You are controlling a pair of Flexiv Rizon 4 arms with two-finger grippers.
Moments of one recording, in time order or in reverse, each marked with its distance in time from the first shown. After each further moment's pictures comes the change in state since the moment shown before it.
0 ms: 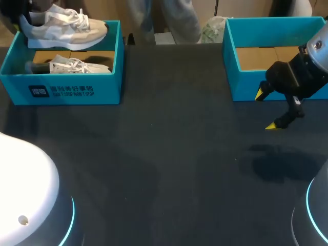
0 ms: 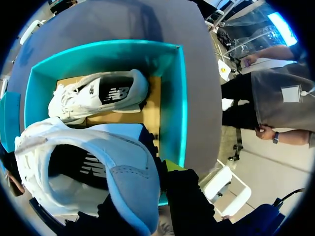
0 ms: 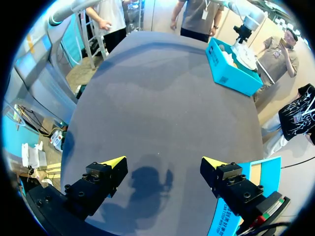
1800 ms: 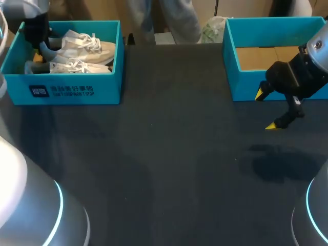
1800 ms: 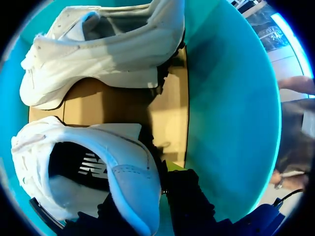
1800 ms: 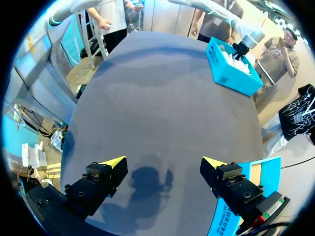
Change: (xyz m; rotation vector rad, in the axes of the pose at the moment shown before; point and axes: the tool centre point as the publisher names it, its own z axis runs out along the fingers) left arm -0.038 0.026 0.126 0.065 0.010 -0.014; right arm 0.000 0.000 0.000 0.000 0.000 0.000
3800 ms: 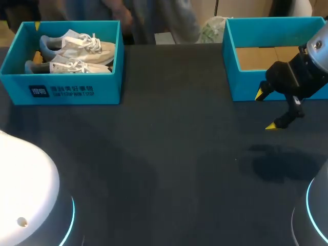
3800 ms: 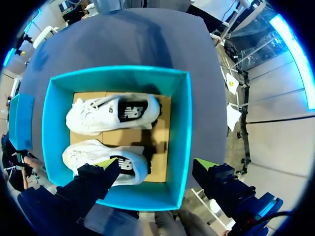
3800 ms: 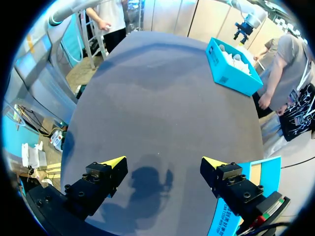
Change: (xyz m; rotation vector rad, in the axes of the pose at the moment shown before) left arm 0.034 -0.063 -0.157 0.071 -0.096 -0.013; right arm 0.000 0.000 0.000 0.000 0.000 0.000
